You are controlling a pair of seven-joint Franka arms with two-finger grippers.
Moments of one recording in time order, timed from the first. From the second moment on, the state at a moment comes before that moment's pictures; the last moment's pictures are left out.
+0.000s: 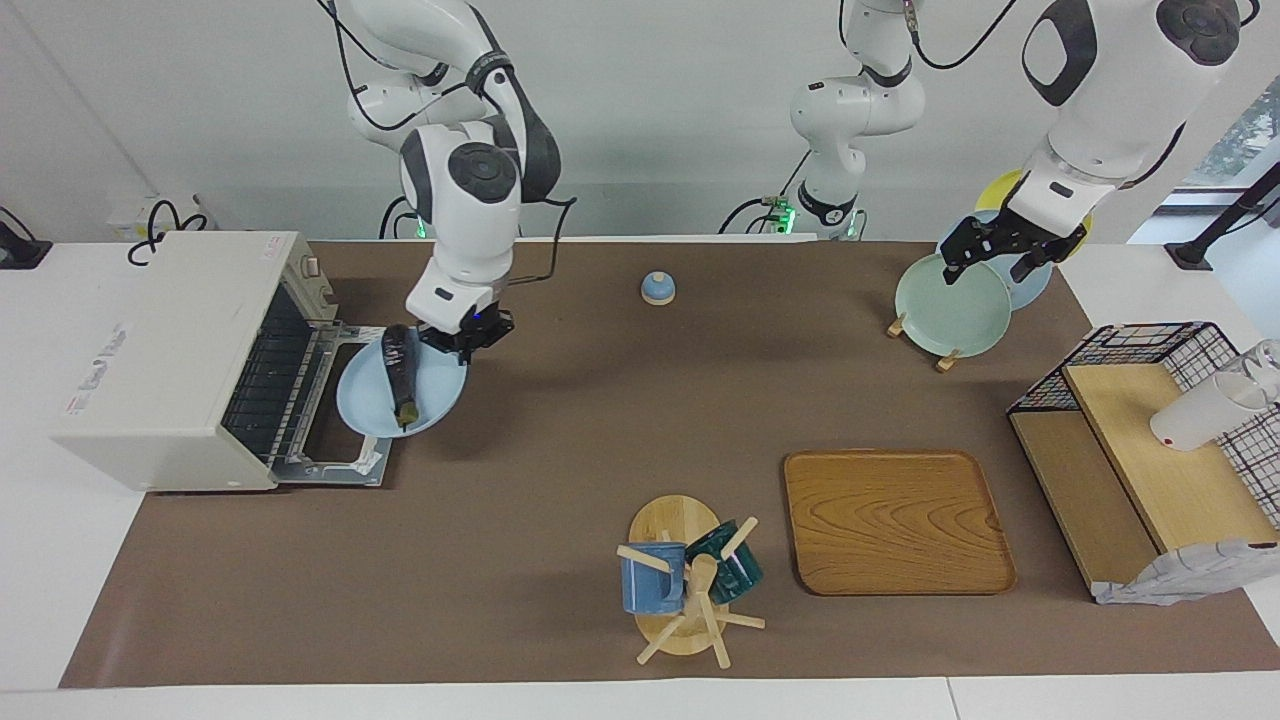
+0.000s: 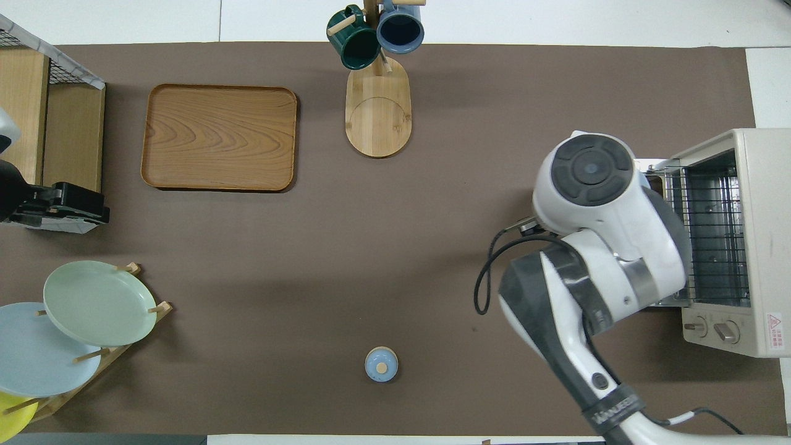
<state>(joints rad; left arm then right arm) 0.04 -0.06 -0.08 -1.71 -0.03 1.58 -0.01 0.45 0.11 -0.04 -1.91 -0.24 1.89 0.22</state>
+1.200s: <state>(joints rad) 0.09 -0.05 -0.08 -1.72 -0.03 1.65 -0.01 0.78 0.73 0.00 -1.18 -0.14 1.91 0.89</state>
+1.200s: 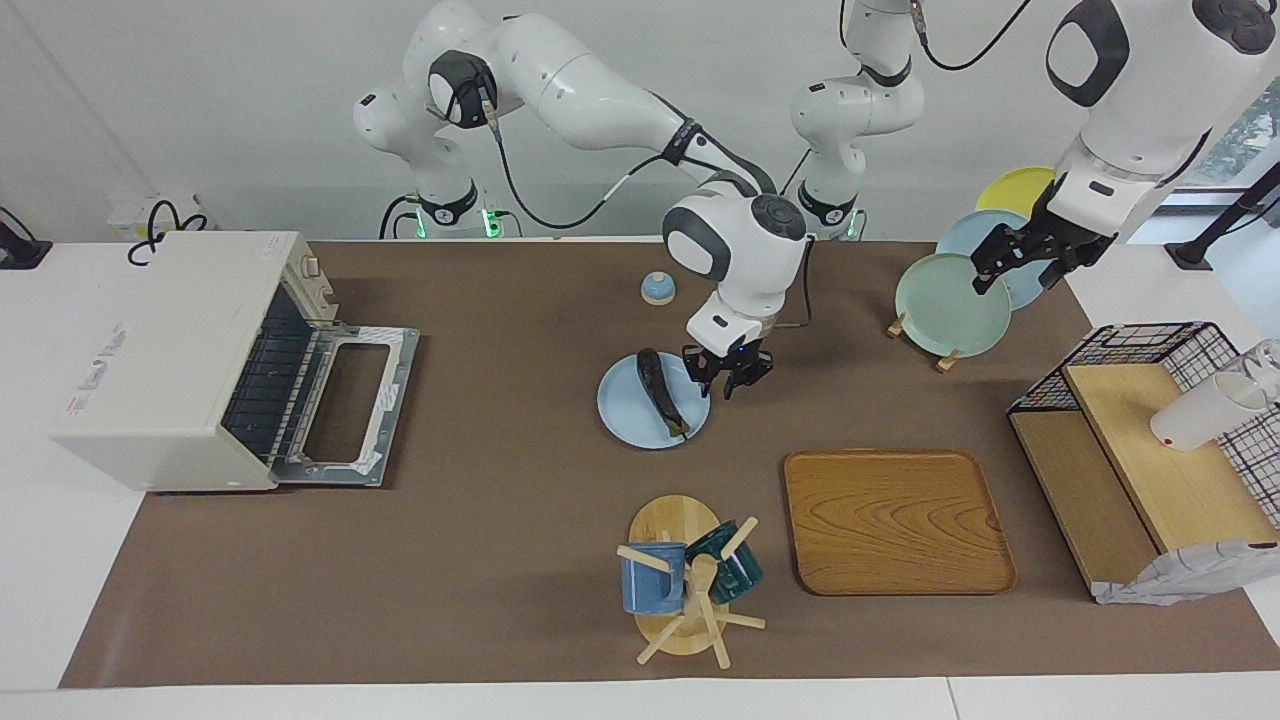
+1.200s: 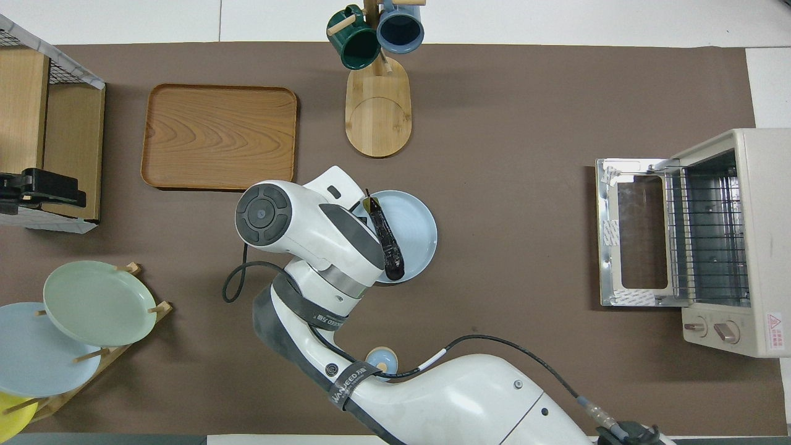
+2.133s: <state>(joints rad) -0.30 0.07 -0.11 -1.77 -0.12 1.85 -0.54 0.38 0.23 -0.02 -1.96 -0.24 1.97 0.39</state>
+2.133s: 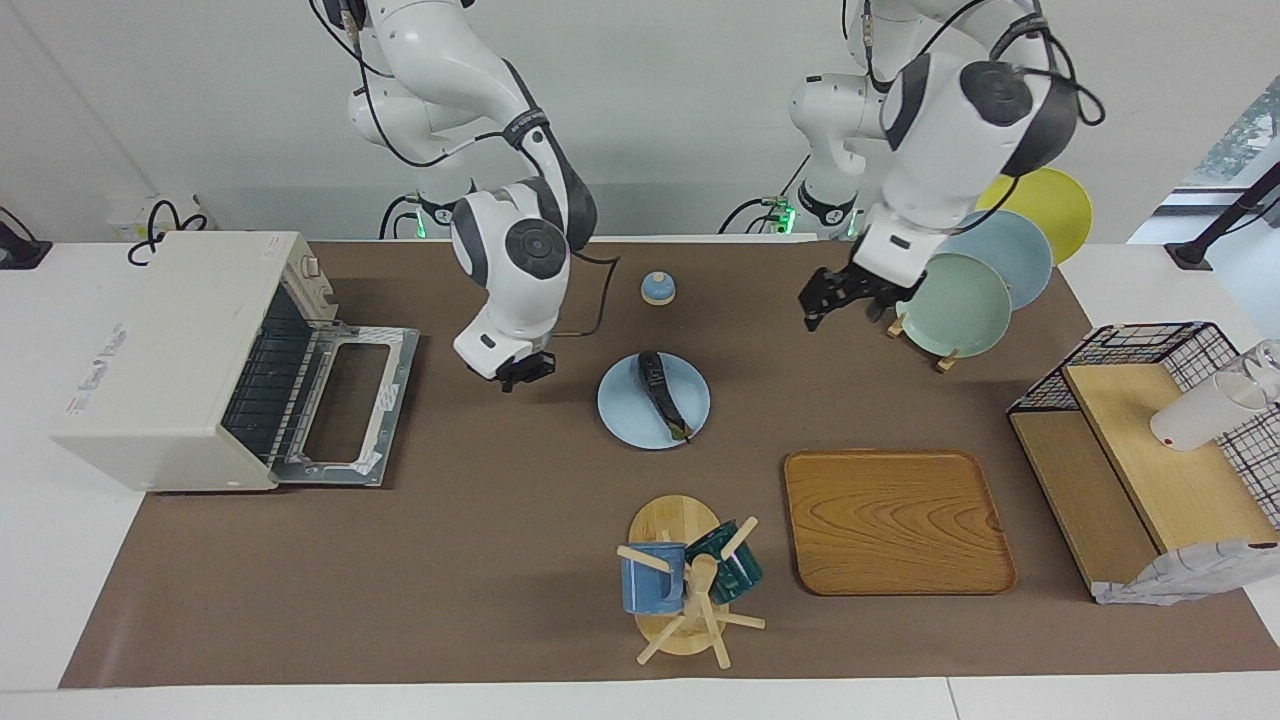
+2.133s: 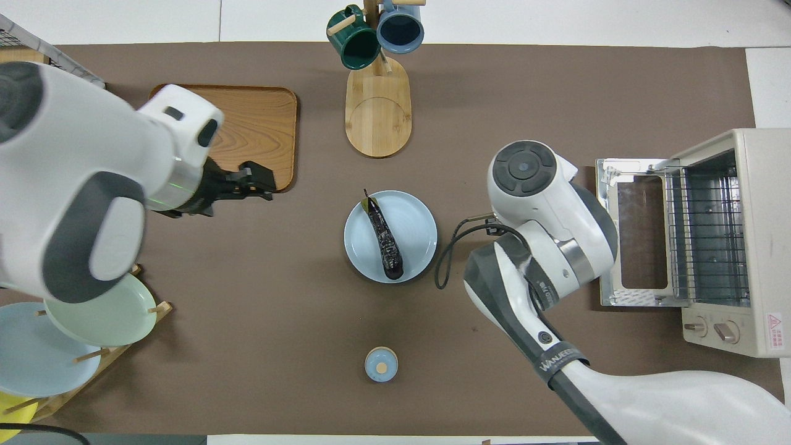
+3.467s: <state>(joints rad) -0.66 0.40 -0.11 -1.90 -0.04 2.29 -0.89 0.13 0.18 -0.02 -2.15 -0.26 2.19 0.10</state>
